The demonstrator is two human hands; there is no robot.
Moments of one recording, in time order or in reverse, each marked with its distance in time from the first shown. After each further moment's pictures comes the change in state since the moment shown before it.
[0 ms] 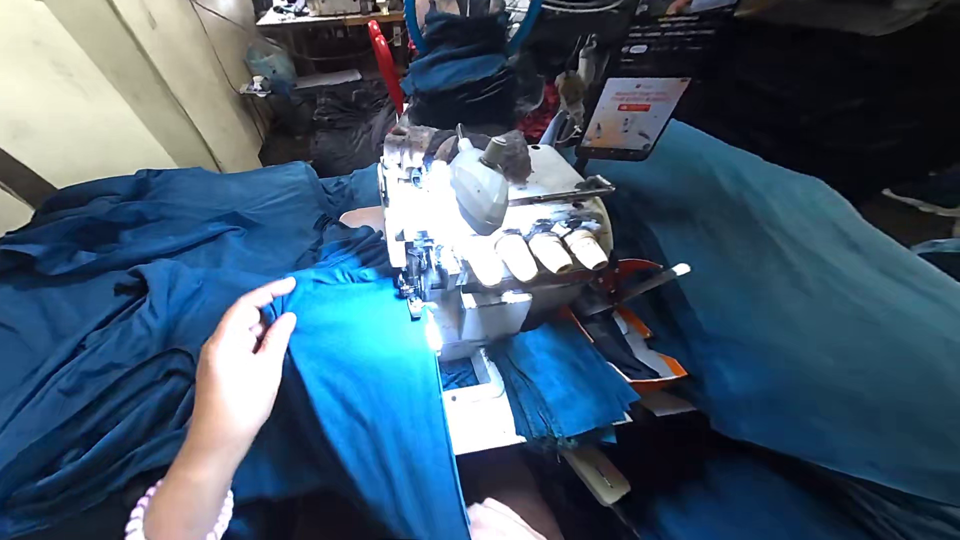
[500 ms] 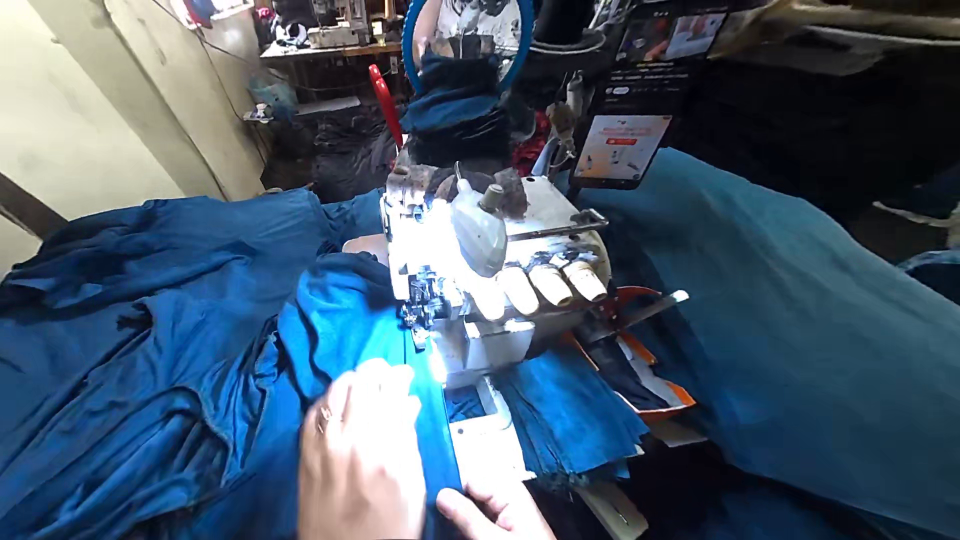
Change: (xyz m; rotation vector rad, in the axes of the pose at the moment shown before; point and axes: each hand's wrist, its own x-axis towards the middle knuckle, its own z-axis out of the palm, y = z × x) left_hand -0.039 0.085 0.038 0.494 -0.110 0.248; right_hand 0.058 0.001 -0.003 0.374 0.073 0.189
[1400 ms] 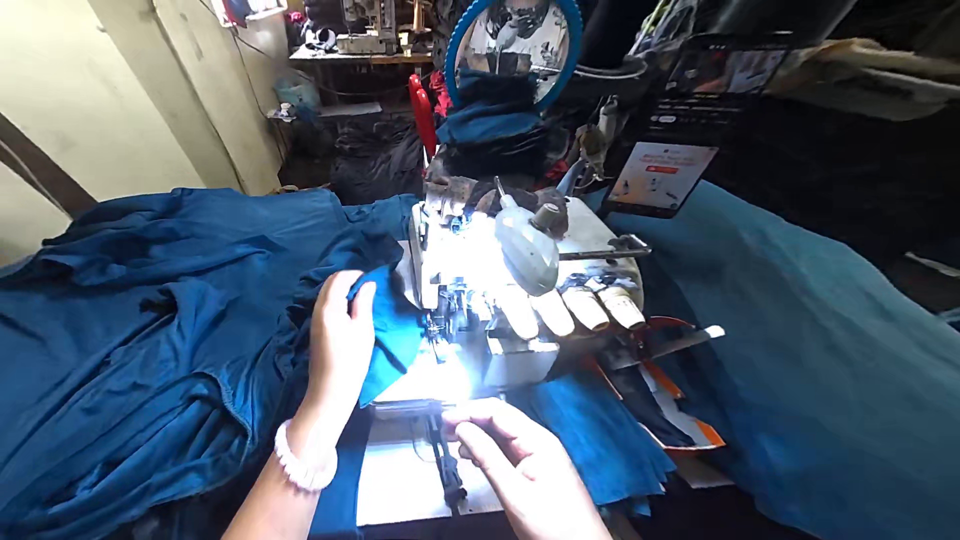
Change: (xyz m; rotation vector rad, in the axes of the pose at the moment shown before) left_hand 0.074 -0.063 0.056 -0.491 0.246 -0.280; right_hand 0.043 -0.049 -0.005 -0.106 0.119 -0.223
